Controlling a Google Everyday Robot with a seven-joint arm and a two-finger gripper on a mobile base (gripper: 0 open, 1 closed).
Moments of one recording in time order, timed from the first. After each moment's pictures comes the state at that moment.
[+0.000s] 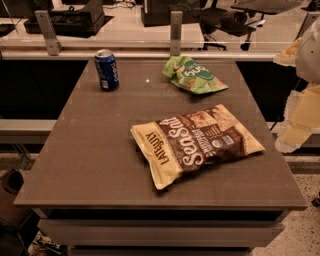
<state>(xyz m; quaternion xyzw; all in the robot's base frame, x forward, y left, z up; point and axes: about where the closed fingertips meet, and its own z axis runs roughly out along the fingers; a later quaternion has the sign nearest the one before) 0.438 -0.212 0.992 -0.60 0.78 -0.05 0.18</state>
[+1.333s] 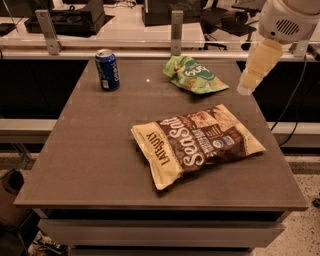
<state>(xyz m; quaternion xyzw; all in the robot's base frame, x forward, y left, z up) 0.570 -0.211 1.004 -0.54 0.81 -0.08 0.22</state>
